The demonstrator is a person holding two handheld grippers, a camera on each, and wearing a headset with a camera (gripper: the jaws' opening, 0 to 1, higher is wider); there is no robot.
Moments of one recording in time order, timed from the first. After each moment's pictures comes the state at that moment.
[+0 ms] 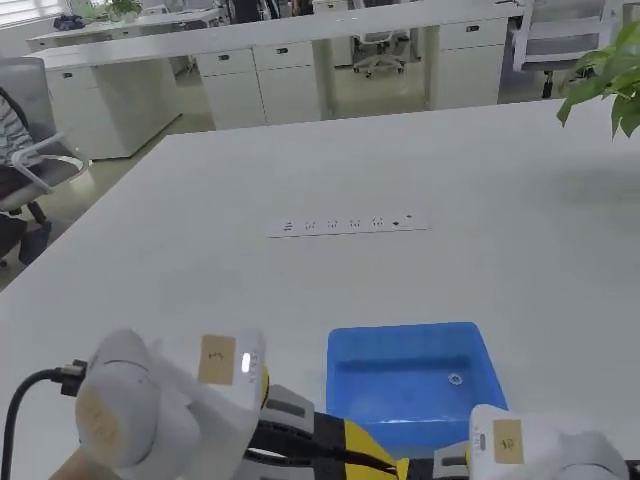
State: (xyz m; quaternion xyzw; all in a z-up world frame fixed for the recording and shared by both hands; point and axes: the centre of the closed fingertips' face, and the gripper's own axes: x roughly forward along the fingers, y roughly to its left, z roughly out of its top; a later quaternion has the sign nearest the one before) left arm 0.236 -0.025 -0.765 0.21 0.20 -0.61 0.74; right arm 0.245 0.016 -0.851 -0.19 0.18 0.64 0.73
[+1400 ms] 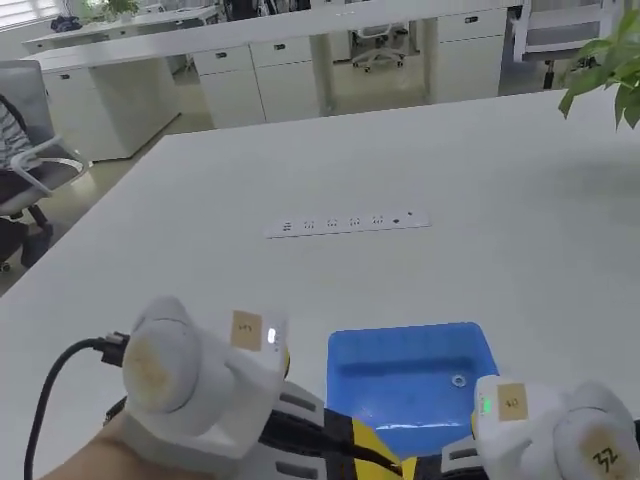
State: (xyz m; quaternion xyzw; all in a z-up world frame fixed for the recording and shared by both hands) left arm 0.249 -0.026 -0.772 0.14 0.26 -0.60 0.75; right arm 0.248 0.011 -0.835 -0.13 0.25 0.63 0.72
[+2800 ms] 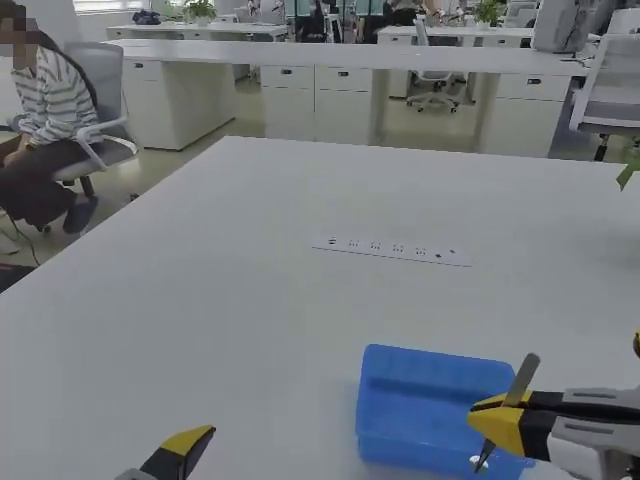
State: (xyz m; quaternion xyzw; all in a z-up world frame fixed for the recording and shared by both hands) left arm 0.211 0.079 -0.771 0.03 0.15 -0.24 0.96; right arm 0.308 -0.043 -0.760 -0.03 0.26 0.56 0.79
